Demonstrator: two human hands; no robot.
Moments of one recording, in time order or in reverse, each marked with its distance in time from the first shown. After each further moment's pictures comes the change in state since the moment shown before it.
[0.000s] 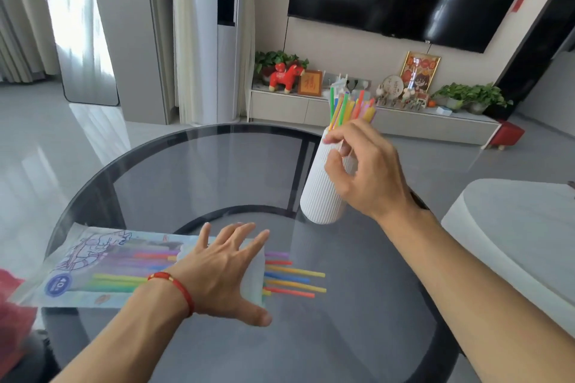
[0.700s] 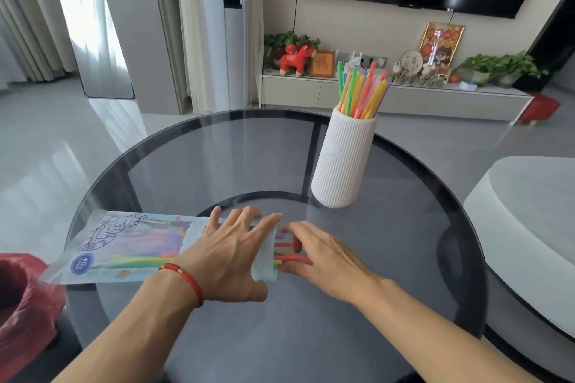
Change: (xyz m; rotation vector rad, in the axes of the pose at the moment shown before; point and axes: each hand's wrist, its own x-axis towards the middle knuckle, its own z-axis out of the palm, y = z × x) left_hand -0.003 0.009 -0.008 0.051 0.151 0.027; right_hand -0.128 -0.031 0.074 0.226 -0.802 0.286
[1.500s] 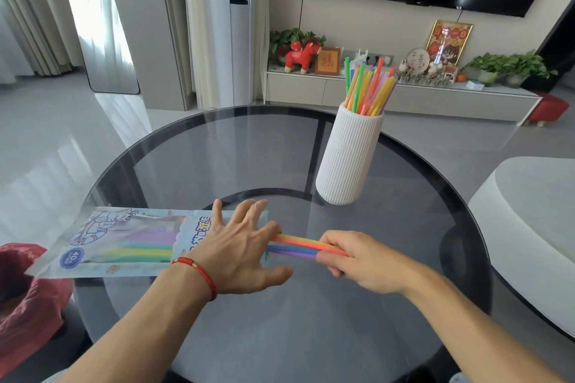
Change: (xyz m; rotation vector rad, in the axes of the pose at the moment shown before) left_hand 0.004 0.006 0.007 0.024 -0.014 -0.052; right_hand -0.026 0.018 -0.045 0.254 -0.261 0.179
